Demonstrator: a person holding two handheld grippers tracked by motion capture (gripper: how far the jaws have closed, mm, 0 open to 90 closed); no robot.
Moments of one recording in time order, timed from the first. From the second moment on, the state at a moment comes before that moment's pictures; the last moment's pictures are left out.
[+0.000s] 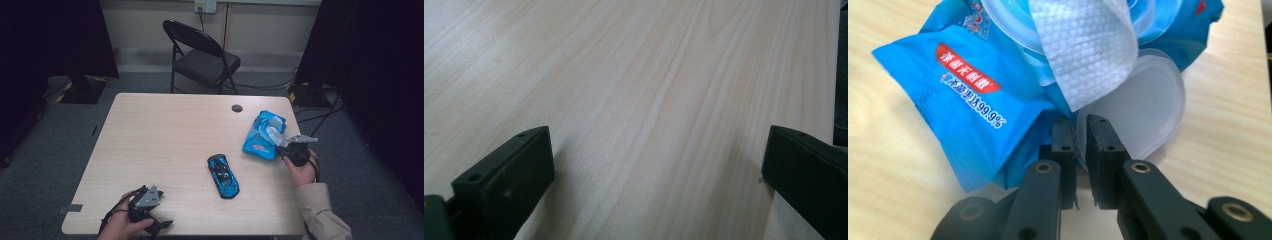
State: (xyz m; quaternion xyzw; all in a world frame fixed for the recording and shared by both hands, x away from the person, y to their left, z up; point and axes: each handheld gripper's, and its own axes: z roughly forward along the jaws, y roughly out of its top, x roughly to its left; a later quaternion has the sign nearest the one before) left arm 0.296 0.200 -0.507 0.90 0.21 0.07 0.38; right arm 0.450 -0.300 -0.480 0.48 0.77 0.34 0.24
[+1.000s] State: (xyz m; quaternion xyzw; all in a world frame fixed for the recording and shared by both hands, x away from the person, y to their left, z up) left arm 0.296 0.200 -0.507 0.90 0.21 0.07 0.38; right arm 0.349 -0.250 -0.465 0.46 0.77 0.41 0.18
